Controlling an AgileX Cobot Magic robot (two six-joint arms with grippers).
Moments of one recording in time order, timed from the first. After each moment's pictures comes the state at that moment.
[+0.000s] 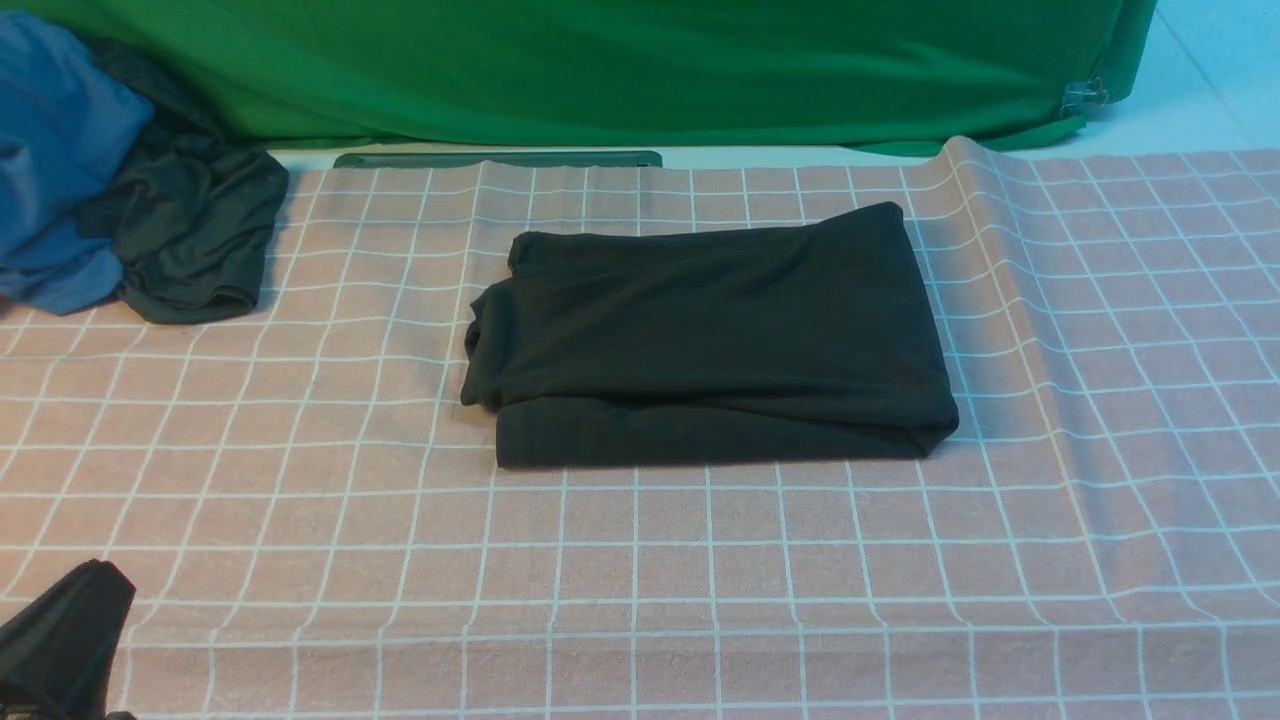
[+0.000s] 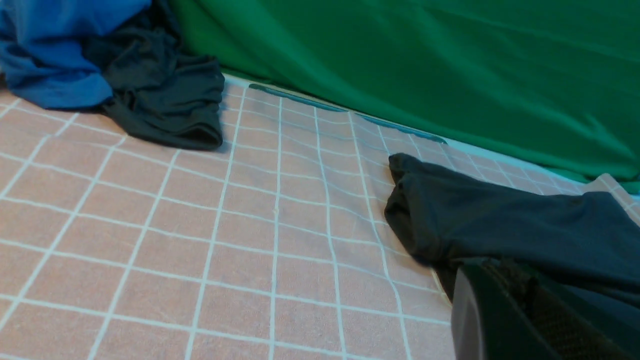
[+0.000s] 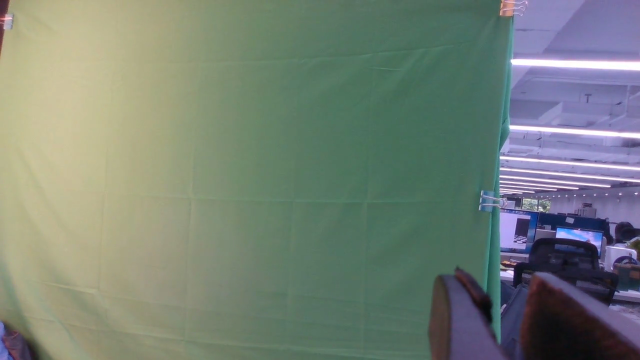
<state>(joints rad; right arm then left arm) 0.21 0.01 -0.62 0.00 0.24 -0.08 -0.06 0.05 0.01 -0.09 0.12 -0.17</state>
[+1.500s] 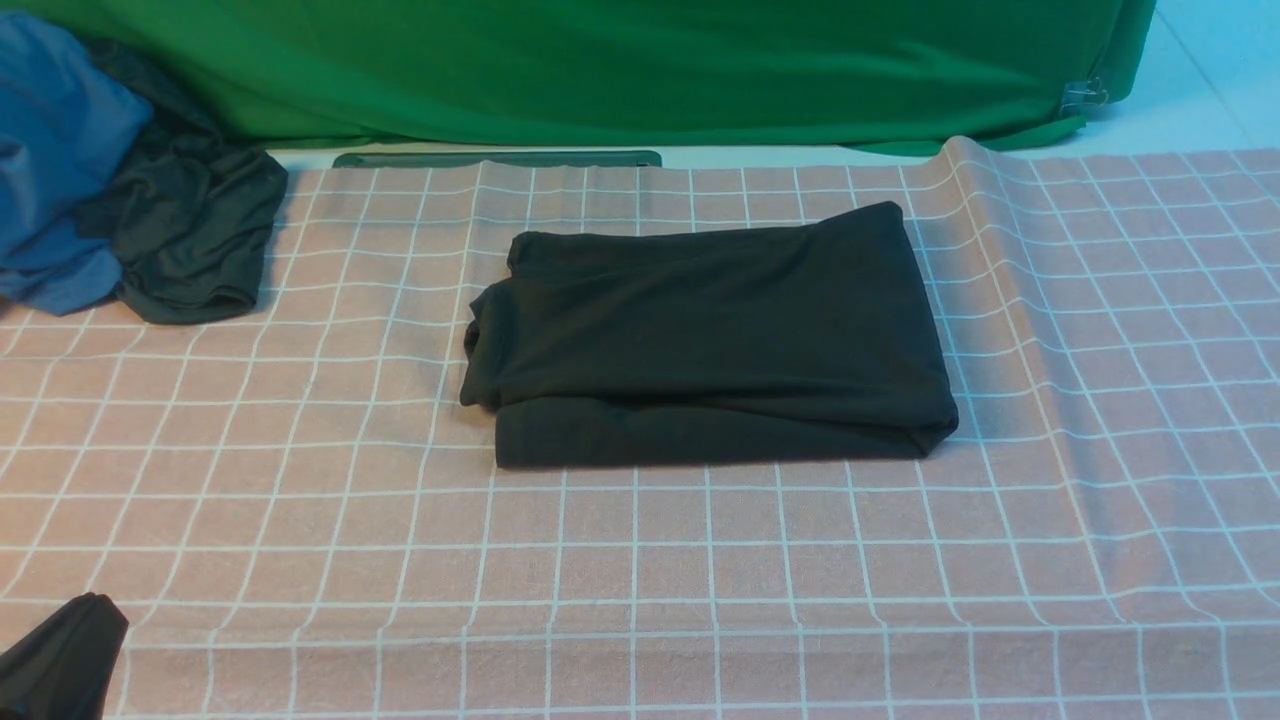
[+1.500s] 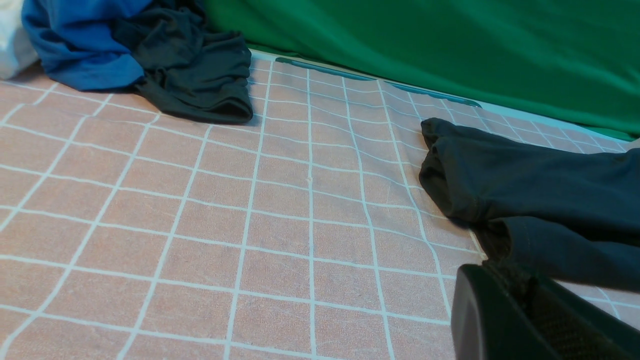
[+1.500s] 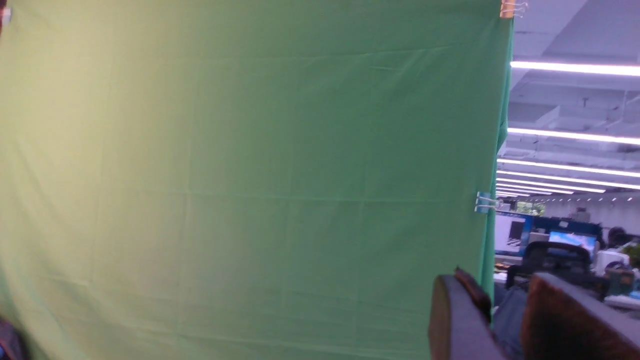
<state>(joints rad) 0.21 0.01 -0.60 0.00 0.24 -0.14 -0.02 0.00 0.01 -0.07 0.24 -0.13</state>
